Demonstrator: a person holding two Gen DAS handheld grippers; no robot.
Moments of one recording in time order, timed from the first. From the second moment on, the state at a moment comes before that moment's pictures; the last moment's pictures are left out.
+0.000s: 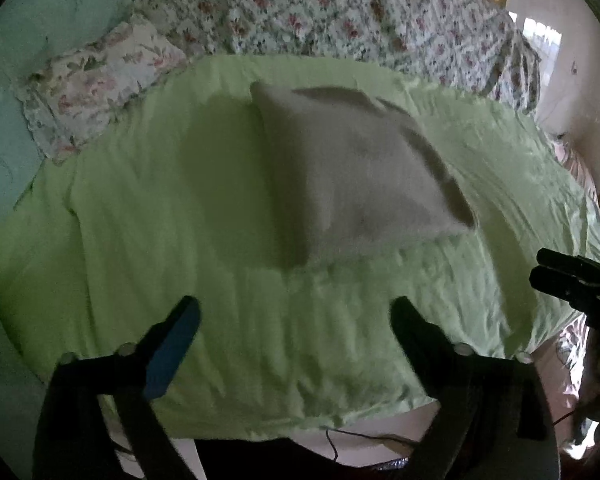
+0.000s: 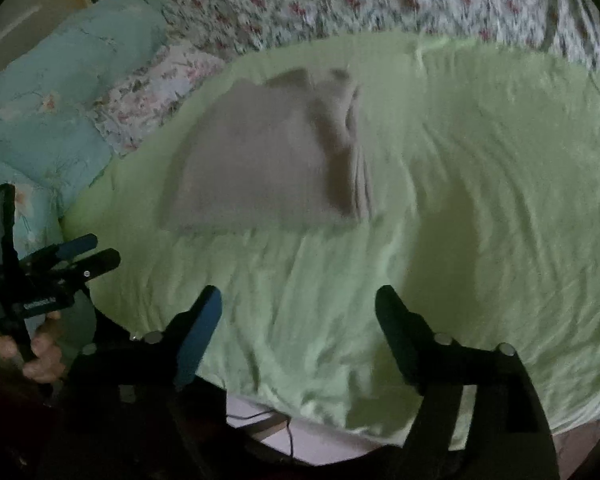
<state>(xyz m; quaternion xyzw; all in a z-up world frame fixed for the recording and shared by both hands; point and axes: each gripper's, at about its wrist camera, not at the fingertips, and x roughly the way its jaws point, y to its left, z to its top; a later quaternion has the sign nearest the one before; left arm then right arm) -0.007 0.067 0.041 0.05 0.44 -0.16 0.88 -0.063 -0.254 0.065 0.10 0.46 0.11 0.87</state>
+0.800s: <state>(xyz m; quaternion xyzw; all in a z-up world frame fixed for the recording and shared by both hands) 0.029 0.041 -0.003 0.11 0.48 -0.12 0.86 -0.026 -0.233 0.024 0.10 0.51 0.13 0.85</state>
